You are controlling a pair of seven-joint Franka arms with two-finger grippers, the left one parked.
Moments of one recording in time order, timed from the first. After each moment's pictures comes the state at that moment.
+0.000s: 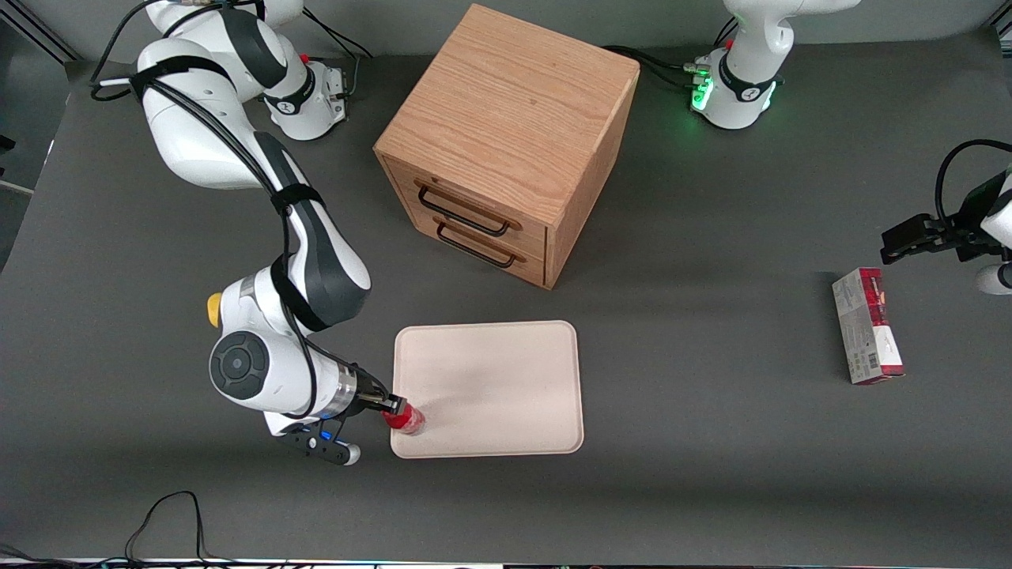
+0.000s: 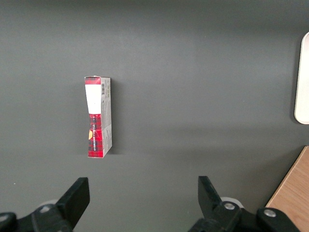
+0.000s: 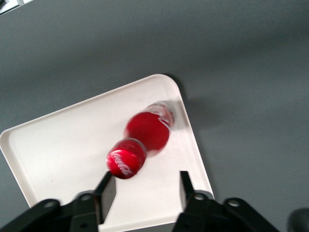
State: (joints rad) arm 0.26 0.92 0.14 -0.91 0.04 1.87 0.66
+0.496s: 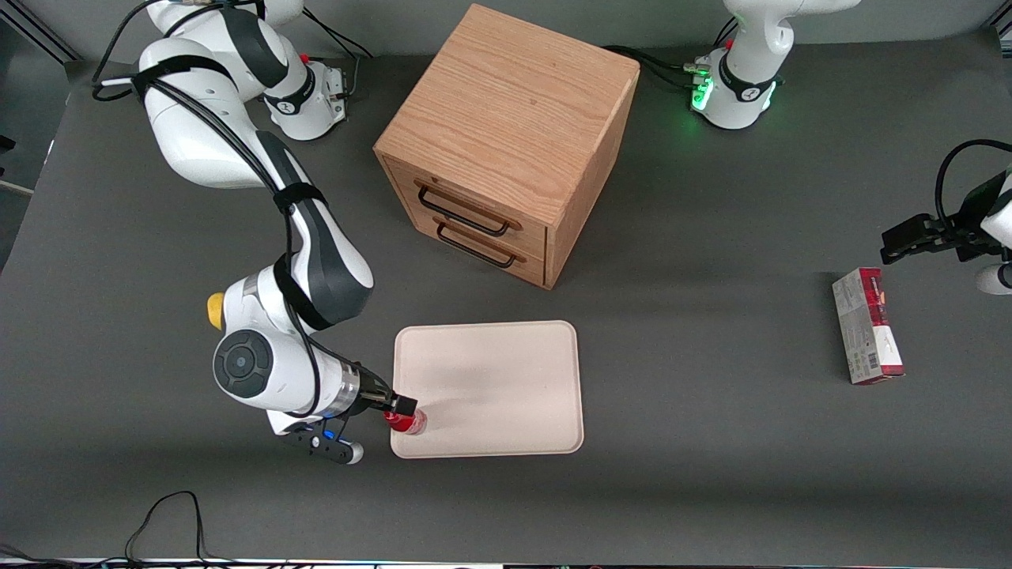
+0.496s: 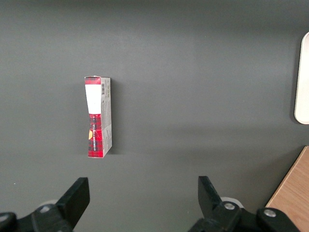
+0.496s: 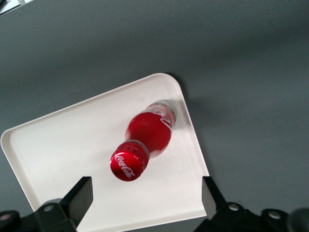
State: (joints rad) arm 0.27 0.92 0.14 -0.91 0.04 1.87 0.68
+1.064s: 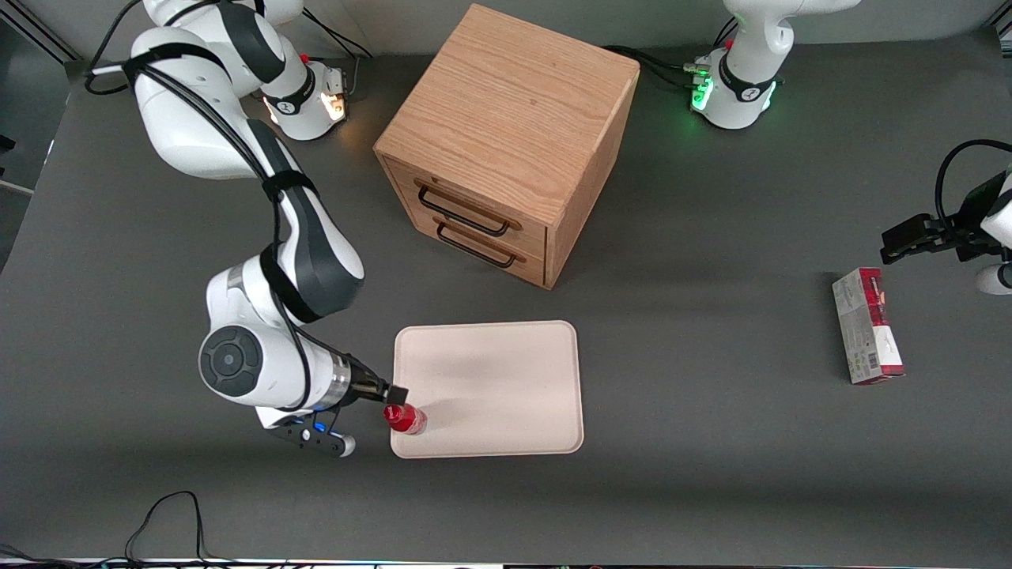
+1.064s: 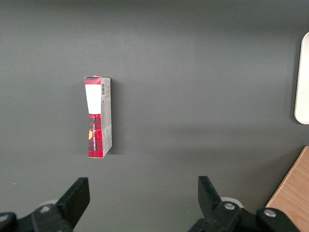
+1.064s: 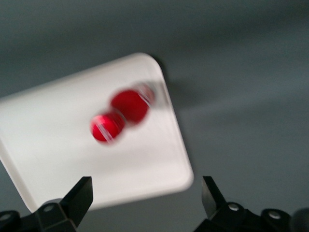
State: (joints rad) arm 0.25 0.86 0.14 -0.90 0.02 1.66 0.59
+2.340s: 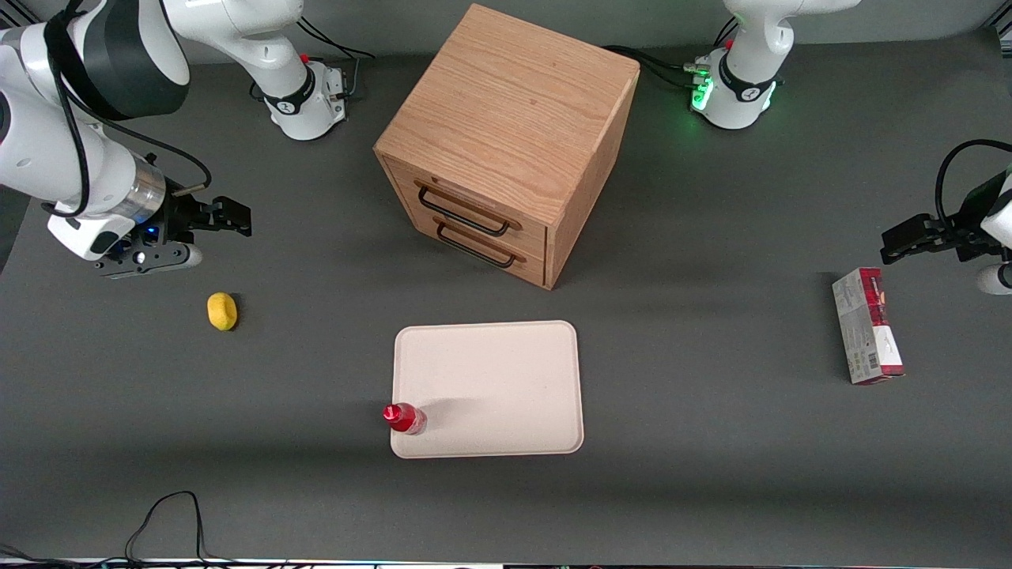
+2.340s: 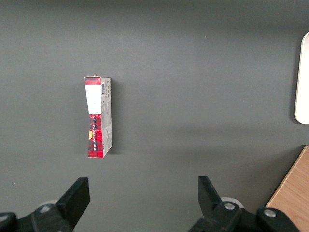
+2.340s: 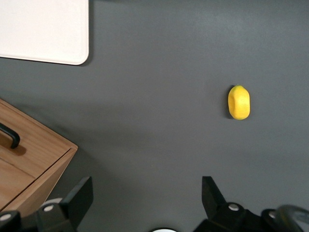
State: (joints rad) arm 0.18 -0.04 -0.03 -1.84 0.02 1.65 0.02
